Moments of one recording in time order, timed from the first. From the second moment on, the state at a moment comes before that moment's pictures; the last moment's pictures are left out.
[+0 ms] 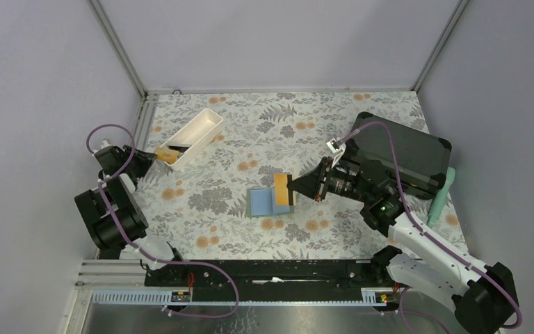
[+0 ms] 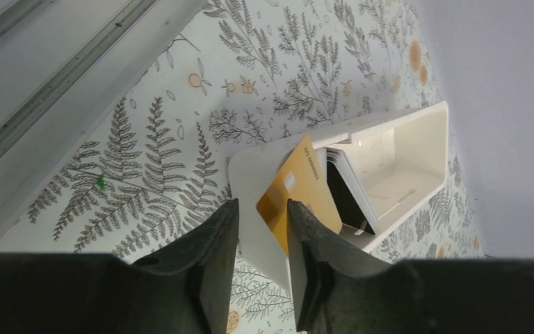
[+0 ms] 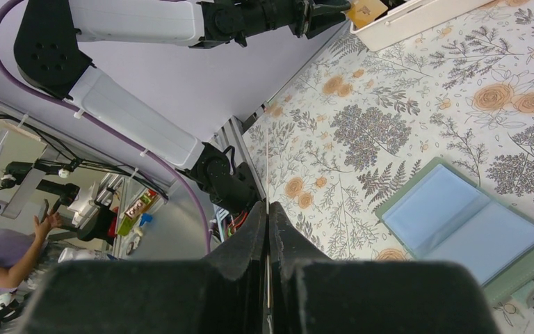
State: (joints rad) left arm 0.57 1.59 0.73 0.27 0.44 -0.67; right arm 0.61 0.89 0.56 0.31 -0.60 0.70
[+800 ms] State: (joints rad) left arm 0.48 1.25 0.75 -0.02 0.12 -0.56; right arm 0.61 0.86 0.56 0.13 -0.51 0.68
